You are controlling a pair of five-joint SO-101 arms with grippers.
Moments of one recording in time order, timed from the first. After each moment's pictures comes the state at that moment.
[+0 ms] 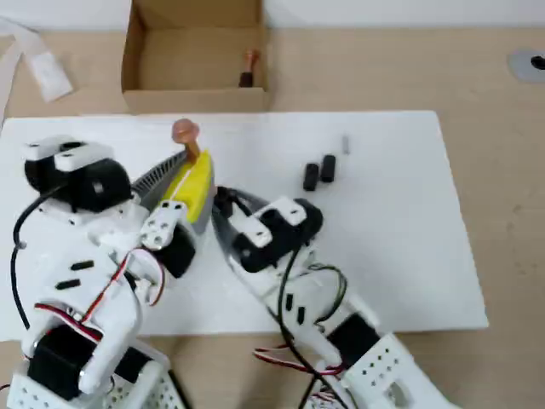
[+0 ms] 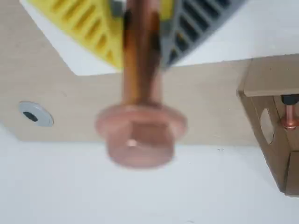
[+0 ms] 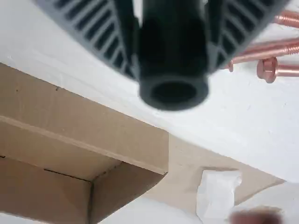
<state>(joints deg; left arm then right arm) 23.4 -80.8 48.0 43.0 8.5 -44.0 -85.7 89.5 10.2 -9.2</state>
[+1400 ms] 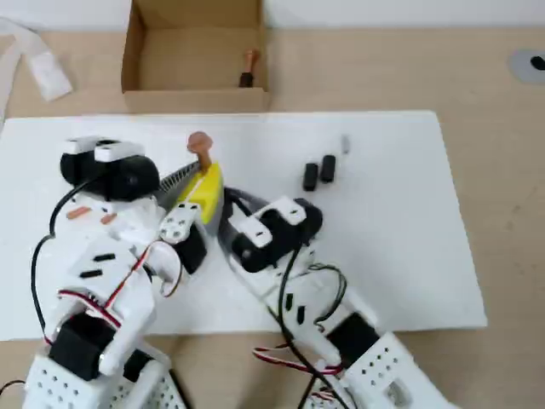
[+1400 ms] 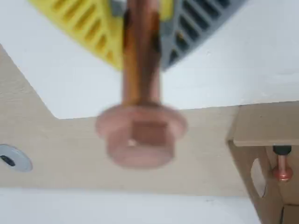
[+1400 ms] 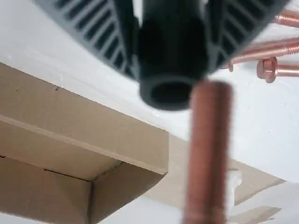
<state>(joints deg) 23.9 -80.7 55.5 41.2 8.5 -44.0 -85.7 89.5 10.2 -9.2</state>
